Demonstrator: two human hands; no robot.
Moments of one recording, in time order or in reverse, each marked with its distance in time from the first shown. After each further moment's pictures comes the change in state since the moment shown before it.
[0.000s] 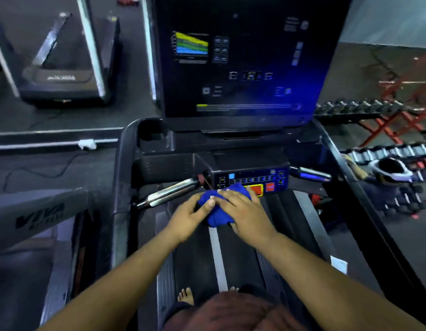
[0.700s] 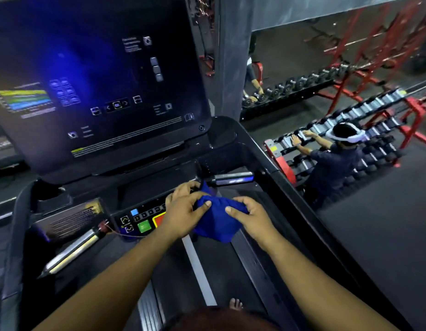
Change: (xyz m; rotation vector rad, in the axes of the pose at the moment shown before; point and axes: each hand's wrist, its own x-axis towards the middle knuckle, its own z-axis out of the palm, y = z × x) left_hand 0.129 0.107 0.217 0.723 -0.086 0.341; right_hand -0.138 0.231 -0.008 1.396 0.317 0.867
